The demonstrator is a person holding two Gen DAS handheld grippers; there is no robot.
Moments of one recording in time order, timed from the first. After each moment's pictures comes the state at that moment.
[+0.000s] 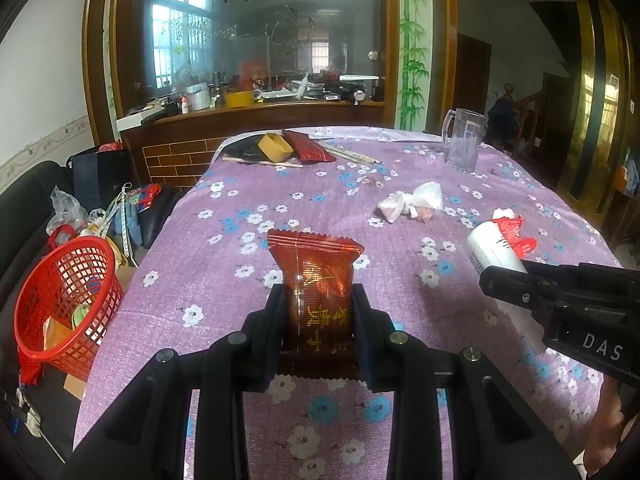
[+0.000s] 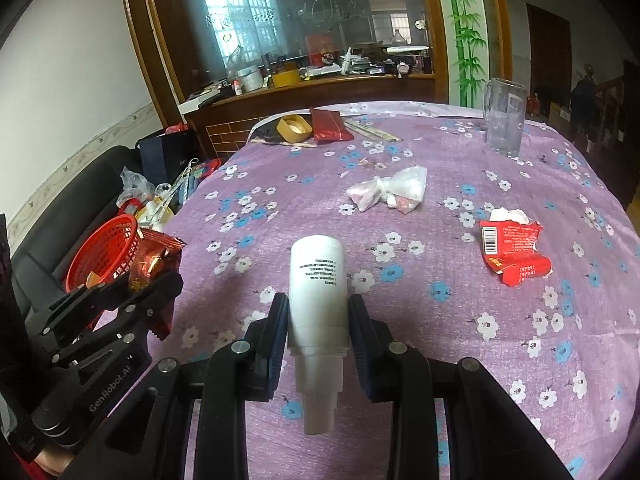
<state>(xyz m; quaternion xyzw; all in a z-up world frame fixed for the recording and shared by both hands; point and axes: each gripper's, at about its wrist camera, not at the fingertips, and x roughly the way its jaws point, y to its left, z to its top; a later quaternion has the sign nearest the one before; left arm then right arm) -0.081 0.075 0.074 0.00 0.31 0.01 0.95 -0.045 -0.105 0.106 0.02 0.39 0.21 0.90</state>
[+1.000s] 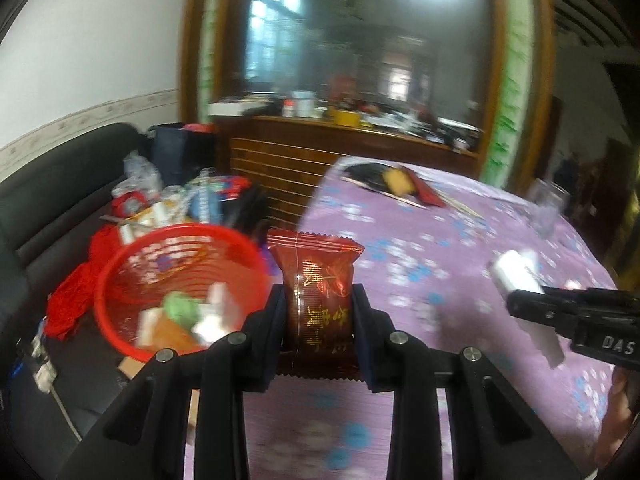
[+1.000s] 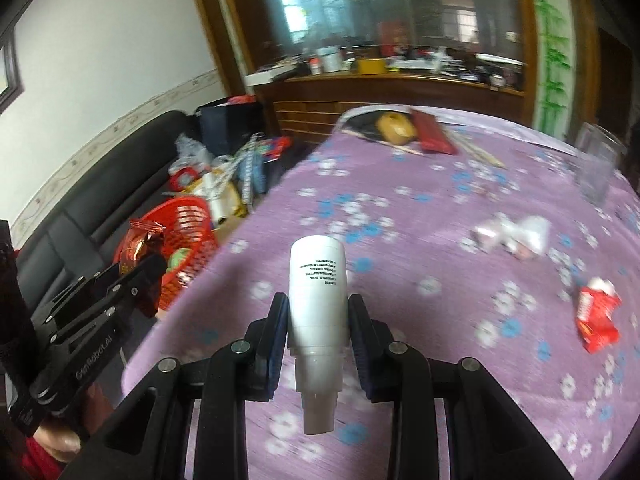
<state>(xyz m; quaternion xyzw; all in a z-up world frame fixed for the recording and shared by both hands) -0.121 0.236 0.102 -0.09 0.27 0.15 0.95 -0.028 0.031 0.136 -0.03 0.40 0.33 0.85</state>
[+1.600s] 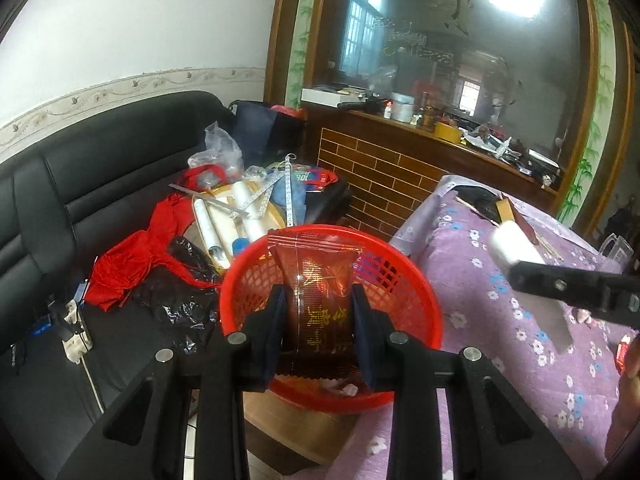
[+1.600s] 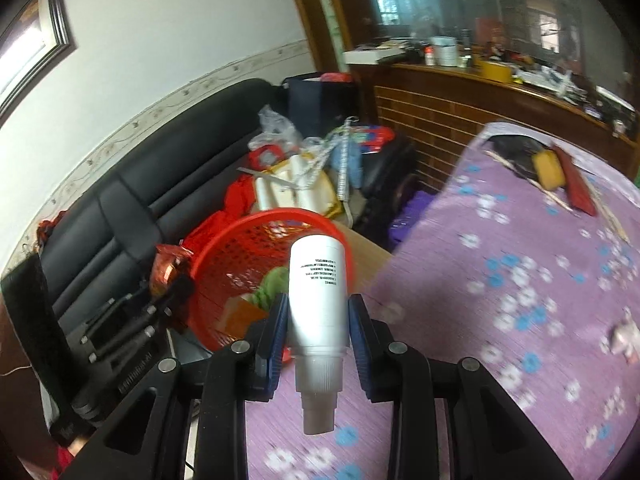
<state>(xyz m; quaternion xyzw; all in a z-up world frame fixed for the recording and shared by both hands) -0.139 0.368 0.088 -0.14 0.27 0.25 0.92 -0.007 0.217 0.145 -0.06 0.41 0.45 0.79</state>
